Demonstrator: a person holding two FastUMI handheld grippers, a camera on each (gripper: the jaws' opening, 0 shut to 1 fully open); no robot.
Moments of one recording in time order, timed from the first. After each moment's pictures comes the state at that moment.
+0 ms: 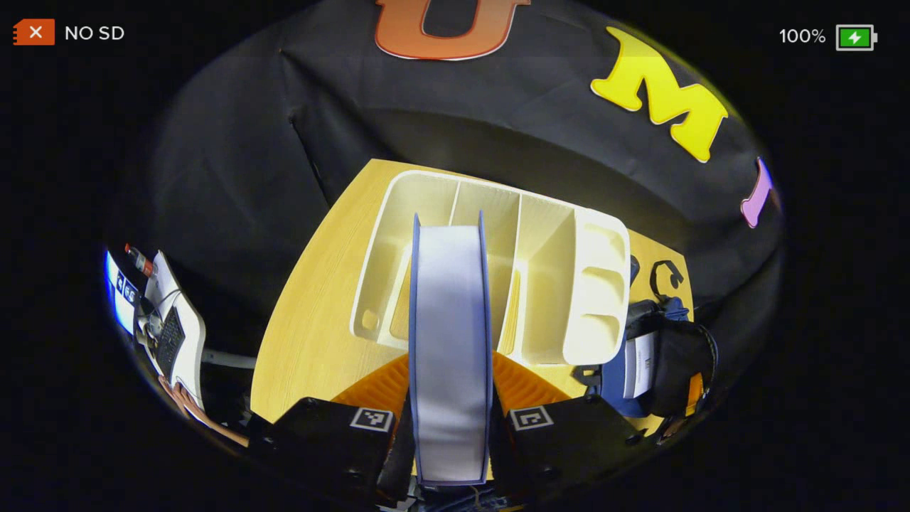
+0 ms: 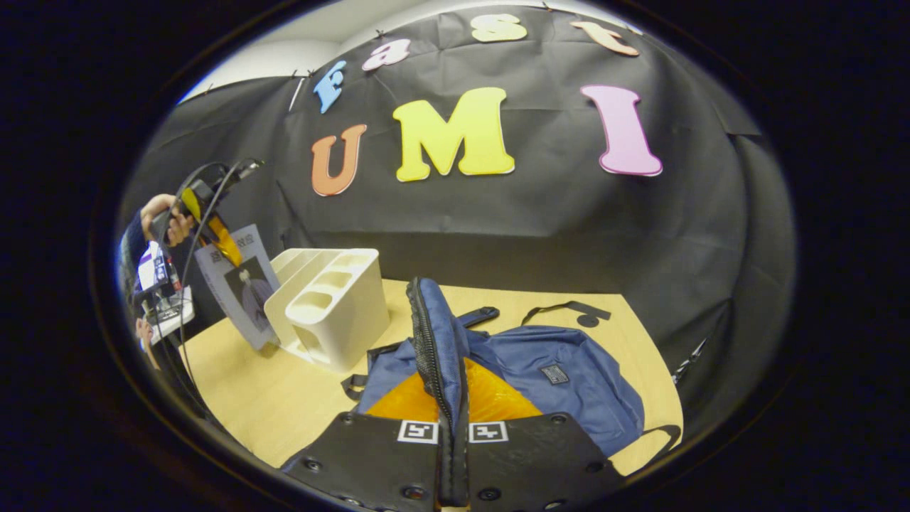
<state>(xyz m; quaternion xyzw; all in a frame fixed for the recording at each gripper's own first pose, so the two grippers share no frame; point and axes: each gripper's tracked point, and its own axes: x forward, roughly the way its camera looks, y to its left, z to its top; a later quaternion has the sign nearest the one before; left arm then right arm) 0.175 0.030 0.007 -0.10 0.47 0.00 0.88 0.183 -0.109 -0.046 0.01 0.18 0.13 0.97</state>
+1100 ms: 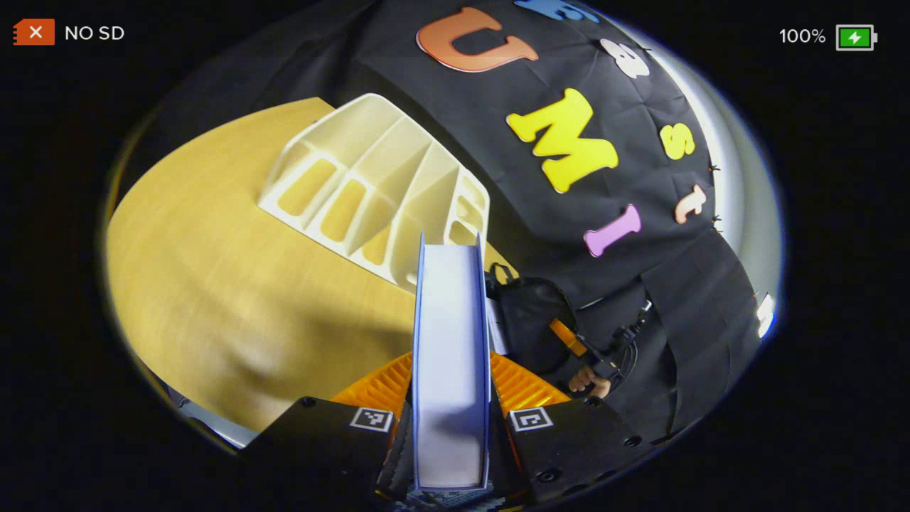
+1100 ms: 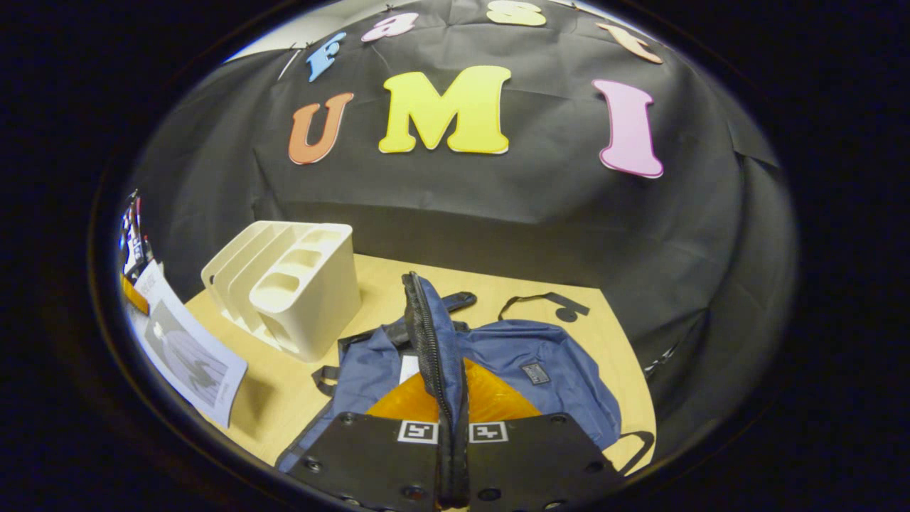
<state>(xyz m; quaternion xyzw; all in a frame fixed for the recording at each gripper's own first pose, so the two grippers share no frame) 0.011 -0.066 -0.016 -0.38 0.36 -0.27 0.81 0.206 -0.114 -0.037 -0.04 0.23 0.07 0.97</state>
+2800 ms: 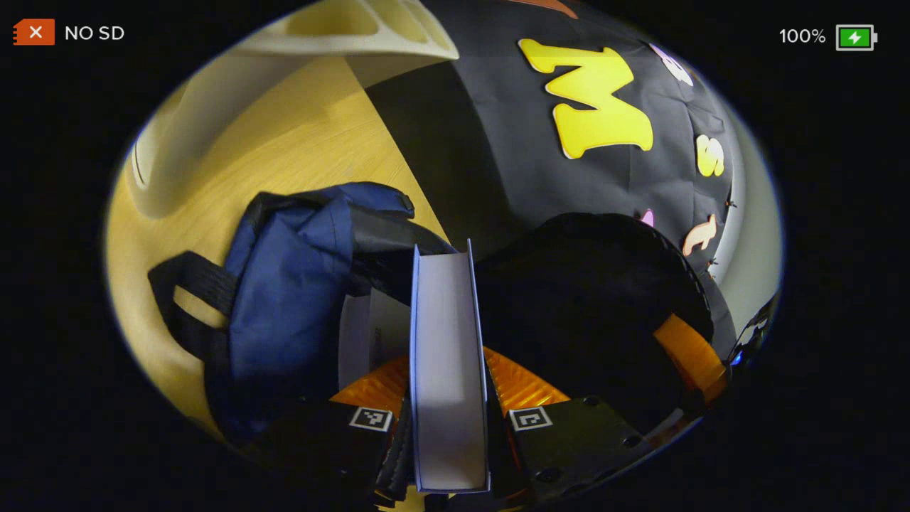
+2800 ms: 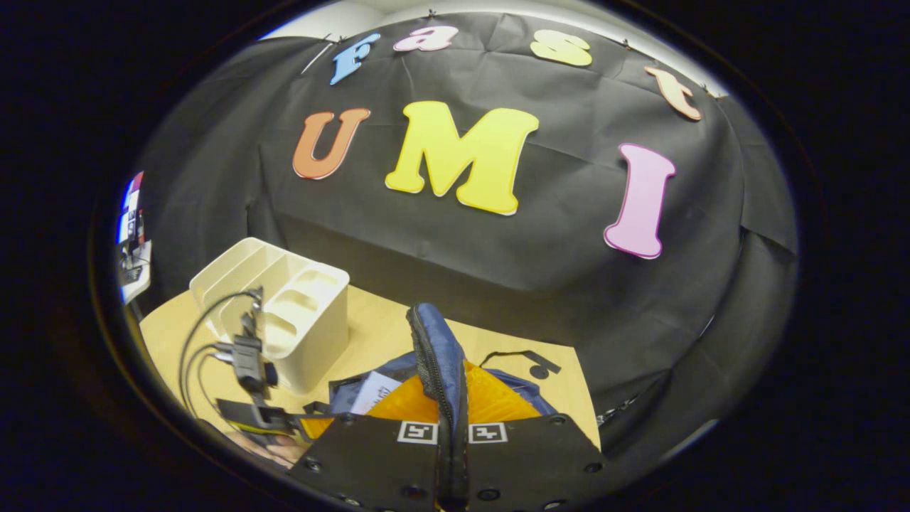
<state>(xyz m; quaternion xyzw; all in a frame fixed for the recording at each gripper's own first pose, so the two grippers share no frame) 0.174 -0.412 -0.103 -0.51 0.32 -0.29 0.74 0.231 -0.080 0.060 -0.11 0.17 0.06 0.98</state>
